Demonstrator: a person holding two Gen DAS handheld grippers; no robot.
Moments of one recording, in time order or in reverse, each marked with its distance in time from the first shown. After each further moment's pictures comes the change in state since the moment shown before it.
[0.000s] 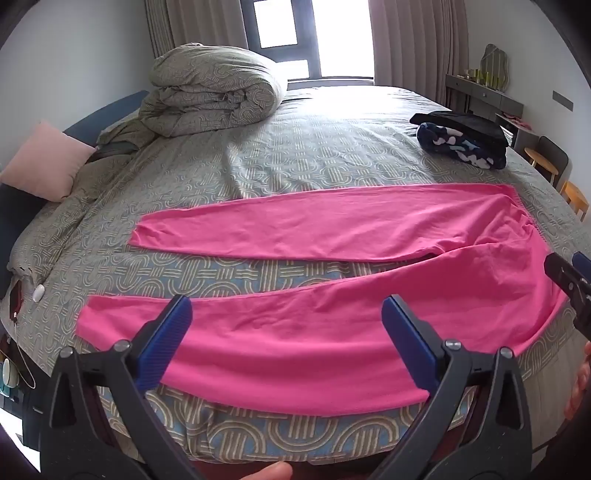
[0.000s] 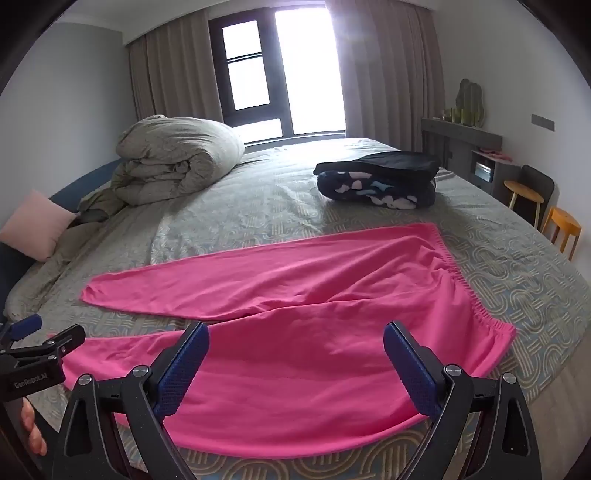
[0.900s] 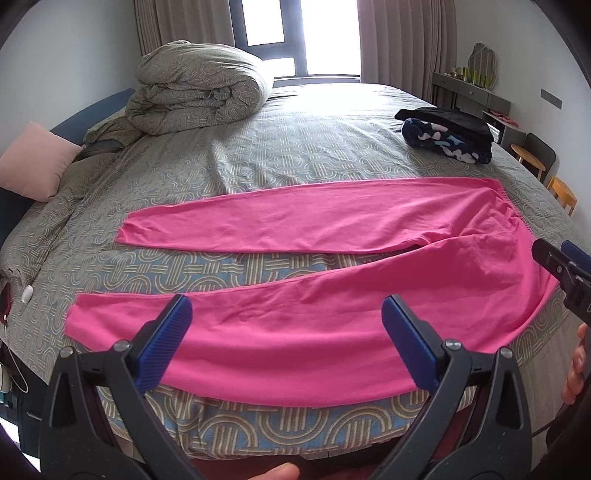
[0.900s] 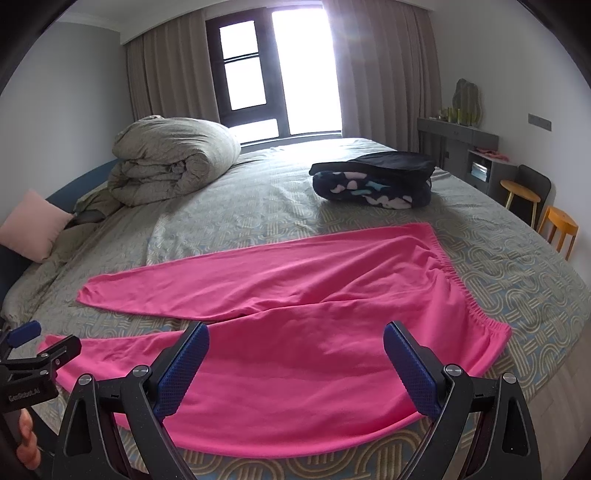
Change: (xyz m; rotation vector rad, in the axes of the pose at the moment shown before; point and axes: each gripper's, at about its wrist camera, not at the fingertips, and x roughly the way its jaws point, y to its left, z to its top) left arm -0.001 -0.001 -0.007 0.016 0.011 -0.058; right arm -0.001 -0.003 0.000 0.010 0.002 -0.007
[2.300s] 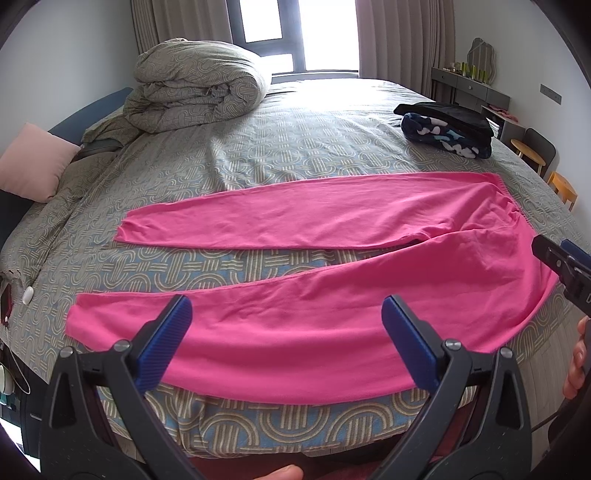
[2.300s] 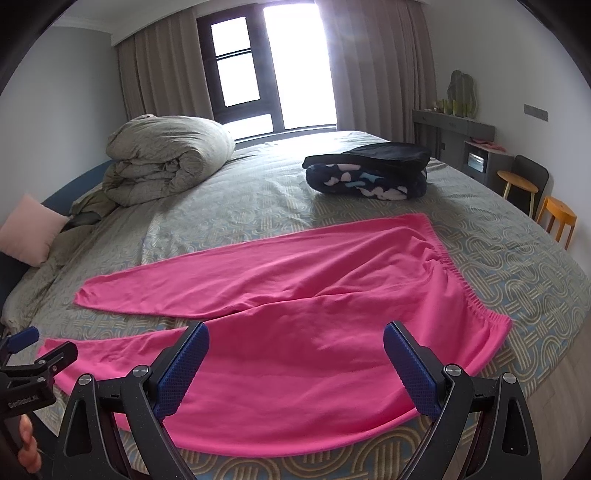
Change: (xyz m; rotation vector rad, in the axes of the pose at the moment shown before) left arm 0.002 -0.001 -0.001 0.008 0.010 0.002; right arm 0.005 -0.010 -0.002 0.066 0.001 0.028
